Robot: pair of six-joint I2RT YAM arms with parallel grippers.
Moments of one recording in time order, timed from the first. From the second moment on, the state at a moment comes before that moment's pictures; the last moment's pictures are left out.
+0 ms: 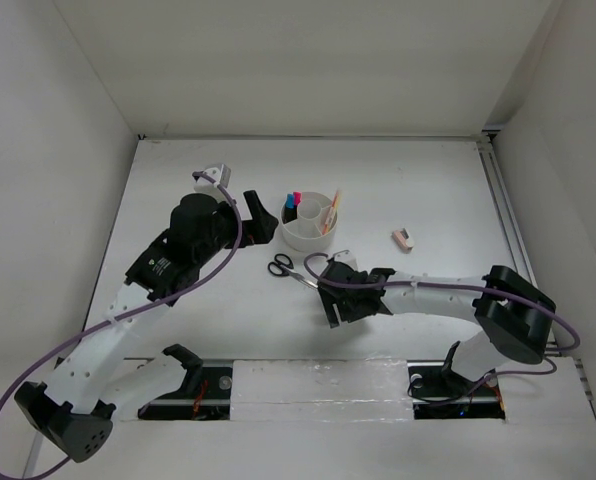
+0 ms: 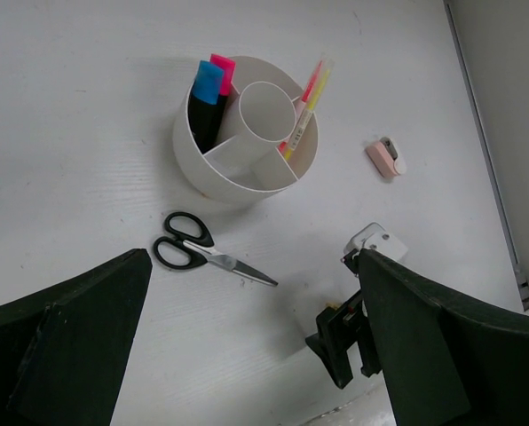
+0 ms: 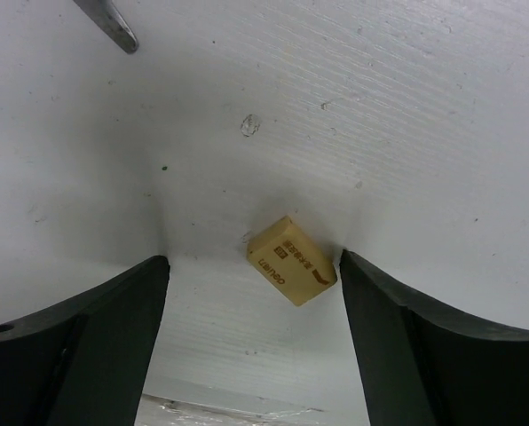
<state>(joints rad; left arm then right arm) -0.57 0.92 1.02 -0.52 -0.08 -0.55 1.03 1.53 0.82 -0.51 0.26 0.66</state>
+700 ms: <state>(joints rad) -0.57 0.90 1.02 -0.52 -0.07 -0.54 1.02 1.52 0.80 -0.45 0.24 0.67</state>
